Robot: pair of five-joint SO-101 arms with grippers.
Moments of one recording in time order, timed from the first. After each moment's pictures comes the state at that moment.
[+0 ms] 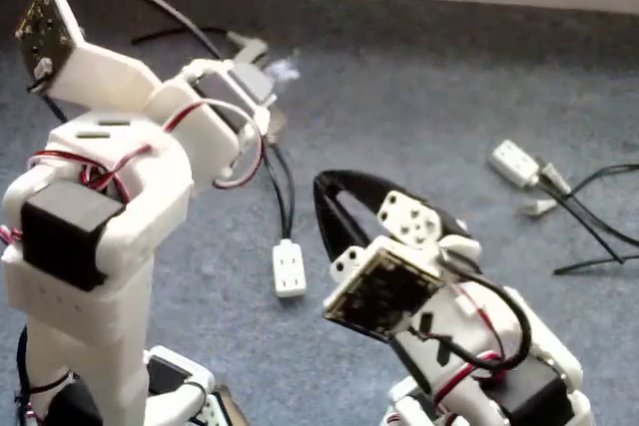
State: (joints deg) left arm 17.7 -28.5 -22.1 89.8 62.3; right arm -37.4 -70.6 32.5 55.3 33.8
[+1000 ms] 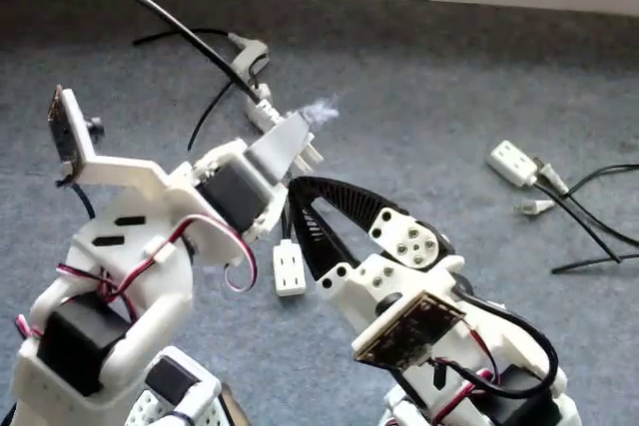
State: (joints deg) left arm 28.0 -61.8 22.5 57.7 62.4; right arm -43.1 -74.9 40.6 45.0 28.2
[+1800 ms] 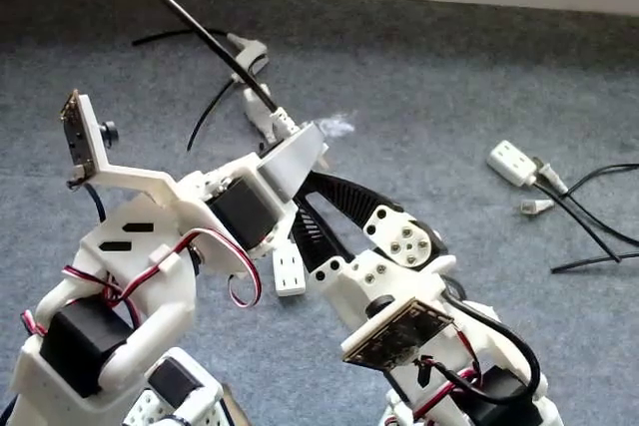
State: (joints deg) left arm 35.6 -63.5 24.2 56.5 57.7; right arm -36.4 -74.1 45.7 37.8 27.9
